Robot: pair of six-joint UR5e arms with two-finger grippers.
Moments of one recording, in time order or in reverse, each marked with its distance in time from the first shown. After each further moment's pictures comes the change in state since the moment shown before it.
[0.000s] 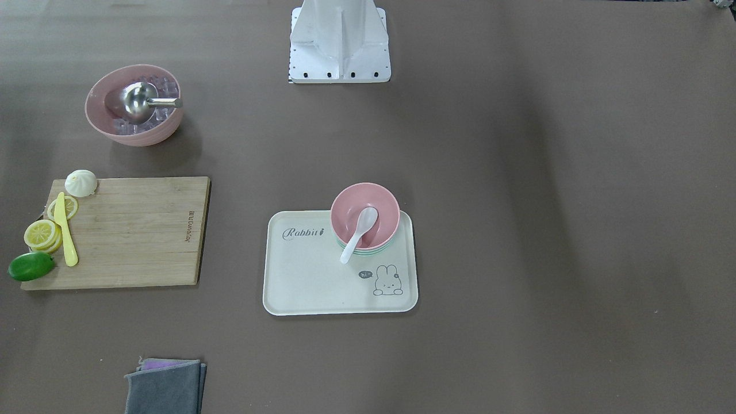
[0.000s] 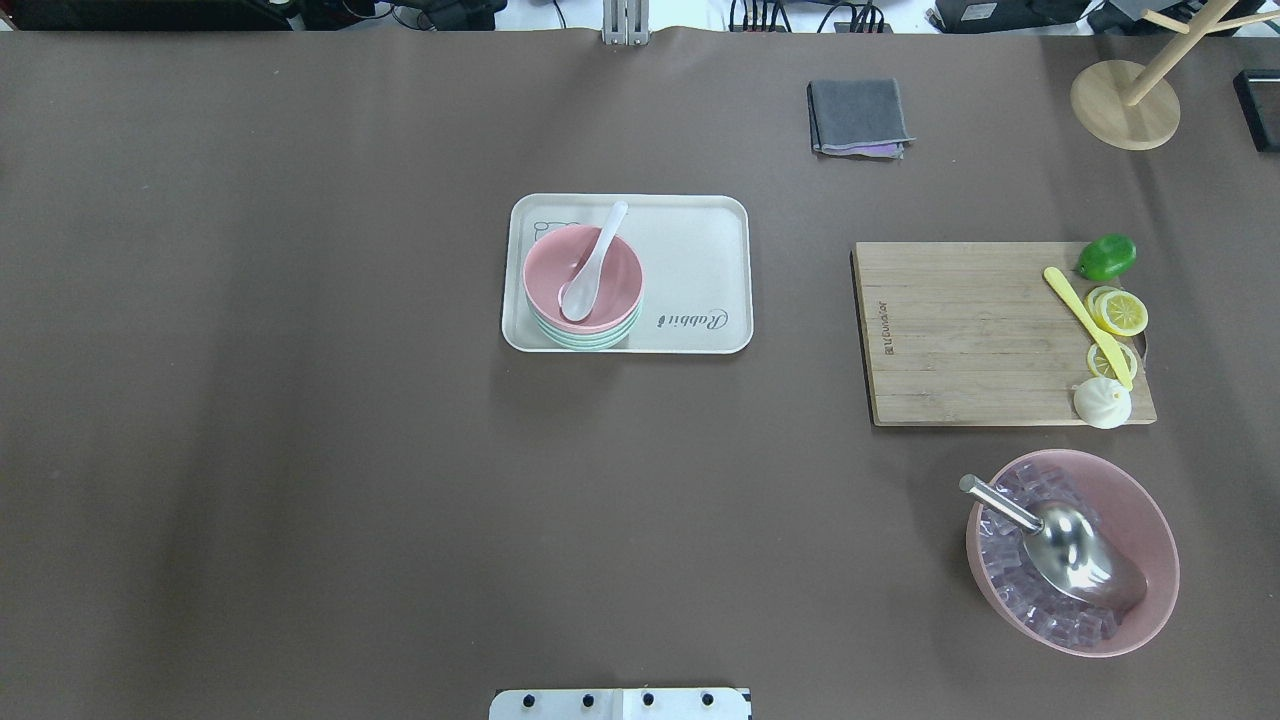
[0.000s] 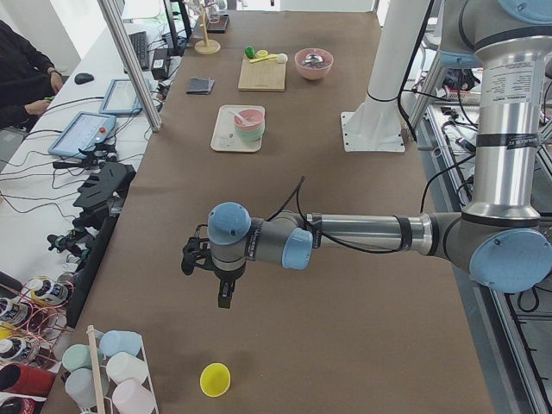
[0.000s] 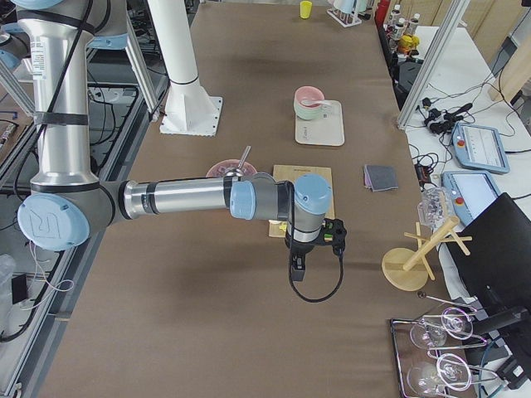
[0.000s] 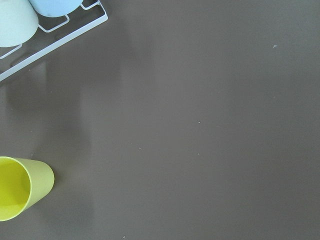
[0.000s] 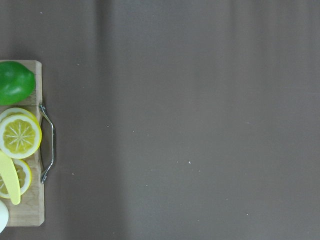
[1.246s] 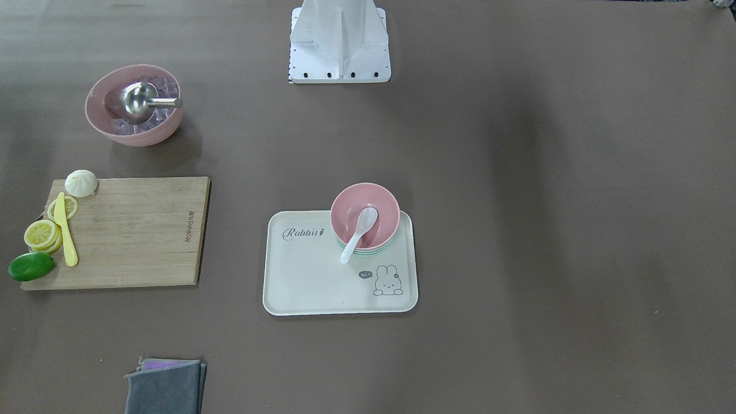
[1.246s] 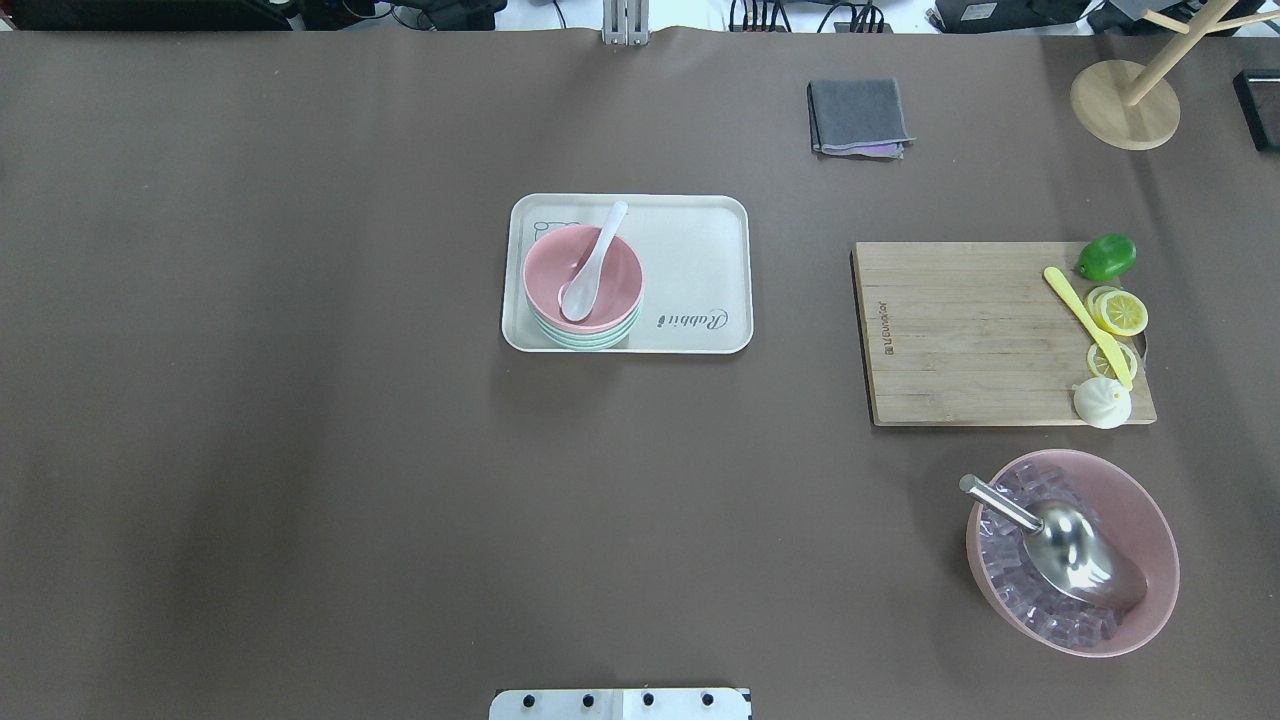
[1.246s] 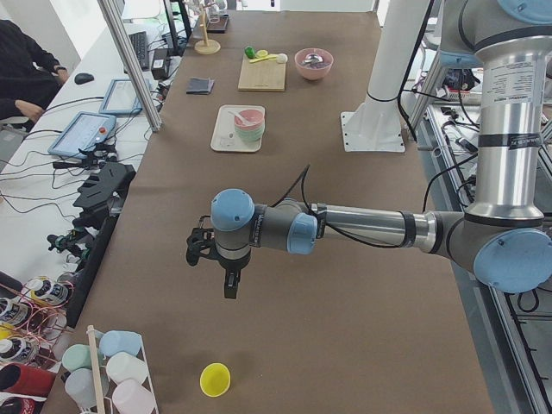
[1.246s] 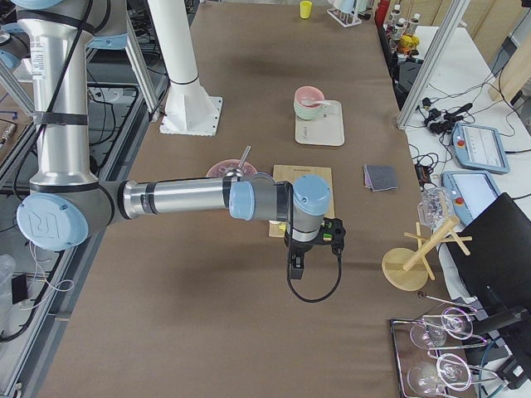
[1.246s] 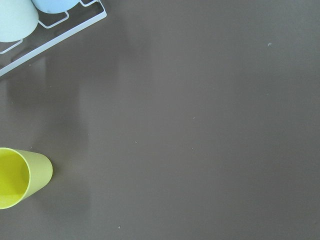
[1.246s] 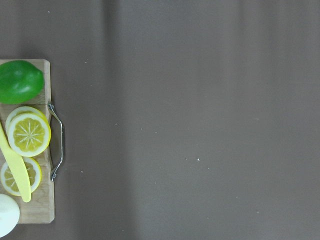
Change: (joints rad) left arm 0.003 0.013 -0.086 0.106 0.001 -0.008; right arm 0.000 -0.003 0.002 0.000 0.029 0.007
